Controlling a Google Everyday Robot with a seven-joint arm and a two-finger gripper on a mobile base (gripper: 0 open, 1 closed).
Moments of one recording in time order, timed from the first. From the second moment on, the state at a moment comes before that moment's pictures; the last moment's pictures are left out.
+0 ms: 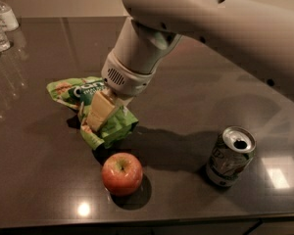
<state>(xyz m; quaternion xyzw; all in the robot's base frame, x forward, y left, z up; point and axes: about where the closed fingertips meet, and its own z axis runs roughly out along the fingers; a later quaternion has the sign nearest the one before) 0.457 0.084 0.888 -0.47 0.85 0.21 0.11</state>
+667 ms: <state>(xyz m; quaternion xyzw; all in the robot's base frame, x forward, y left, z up) 0.446 0.084 0.883 -0.48 0.85 0.21 0.08</state>
